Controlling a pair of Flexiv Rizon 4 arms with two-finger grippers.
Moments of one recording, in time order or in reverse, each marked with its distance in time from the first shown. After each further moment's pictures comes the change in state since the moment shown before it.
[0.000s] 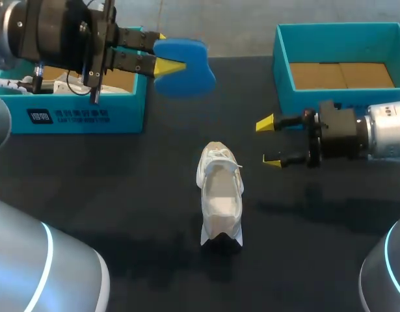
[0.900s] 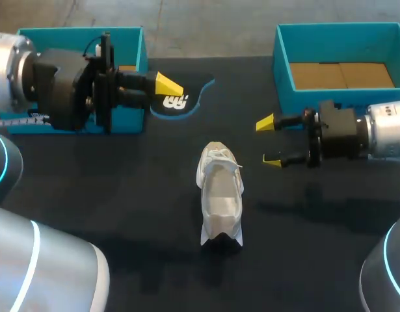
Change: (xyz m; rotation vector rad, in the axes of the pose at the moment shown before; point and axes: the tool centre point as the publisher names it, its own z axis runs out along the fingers) left arm 0.031 0.055 0.001 -0.003 -0.082 0.593; right arm 0.000 0.000 0.000 0.001 -0.002 0.001
